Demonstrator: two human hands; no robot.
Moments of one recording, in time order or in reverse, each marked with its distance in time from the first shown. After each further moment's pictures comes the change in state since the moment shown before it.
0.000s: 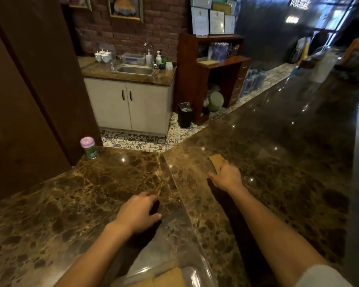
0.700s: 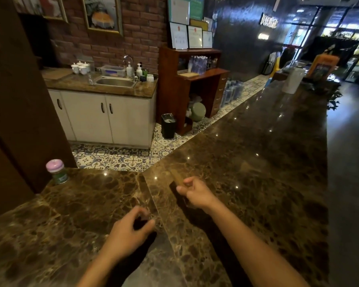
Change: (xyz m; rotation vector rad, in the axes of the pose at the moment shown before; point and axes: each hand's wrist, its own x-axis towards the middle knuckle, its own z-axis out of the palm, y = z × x) left_hand 0.020 0.025 0.005 -0.667 0.049 -0.096; right_hand -0.015 -0.029 -0.001 0.626 -0.297 -0.082
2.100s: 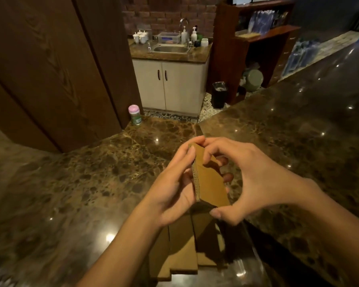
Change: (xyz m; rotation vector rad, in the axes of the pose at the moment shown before) left_hand -0.189 0.070 -0.025 -1.353 -0.324 0.120; right_hand -0.242 -0.060 0.005 -0.452 -0.405 -1.050
